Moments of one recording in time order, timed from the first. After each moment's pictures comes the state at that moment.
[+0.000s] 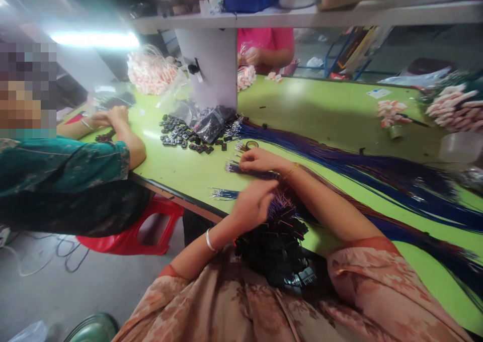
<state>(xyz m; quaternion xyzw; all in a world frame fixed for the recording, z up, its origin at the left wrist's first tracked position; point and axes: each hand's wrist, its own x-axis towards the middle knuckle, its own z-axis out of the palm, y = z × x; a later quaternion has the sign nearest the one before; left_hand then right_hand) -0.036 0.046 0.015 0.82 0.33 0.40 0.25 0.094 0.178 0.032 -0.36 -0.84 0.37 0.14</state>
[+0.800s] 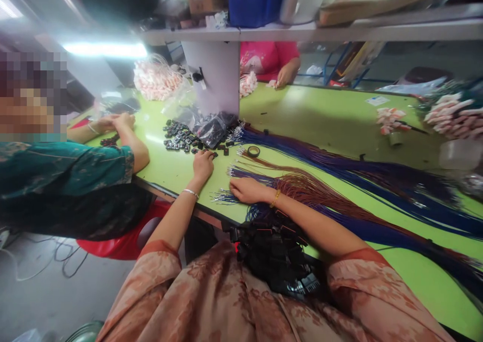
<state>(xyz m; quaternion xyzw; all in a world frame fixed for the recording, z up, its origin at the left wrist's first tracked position) -0.159 0.223 -0.042 0.70 0.65 0.29 0.07 0.044 0.126 -0.001 -0.39 -0.90 0.21 0.05</state>
